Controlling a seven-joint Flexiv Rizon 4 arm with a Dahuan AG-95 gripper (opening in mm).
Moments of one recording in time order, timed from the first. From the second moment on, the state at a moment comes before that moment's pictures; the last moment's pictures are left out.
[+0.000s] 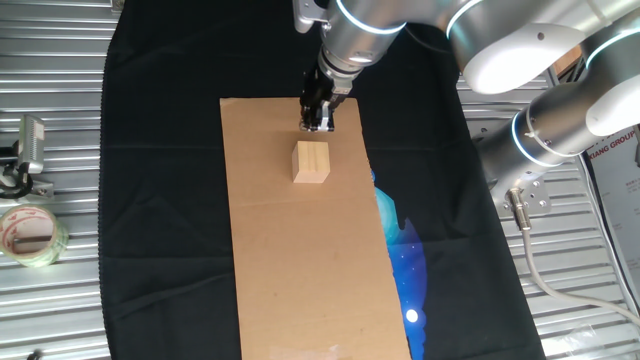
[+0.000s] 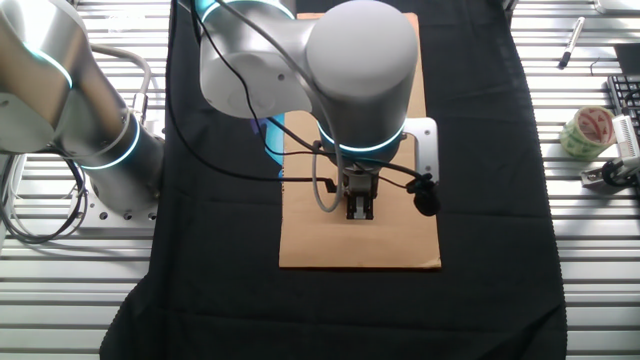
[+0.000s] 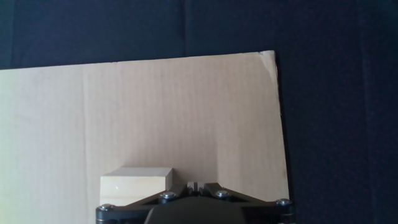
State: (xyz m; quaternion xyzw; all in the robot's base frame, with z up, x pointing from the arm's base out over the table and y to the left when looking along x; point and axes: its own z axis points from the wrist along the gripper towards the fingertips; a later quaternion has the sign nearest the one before) arm 0.427 -0.082 0.074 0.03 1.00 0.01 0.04
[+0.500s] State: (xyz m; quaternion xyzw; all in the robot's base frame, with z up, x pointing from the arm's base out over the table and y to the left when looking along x) arm 0.427 -0.082 0.074 0.02 1.00 0.01 0.04
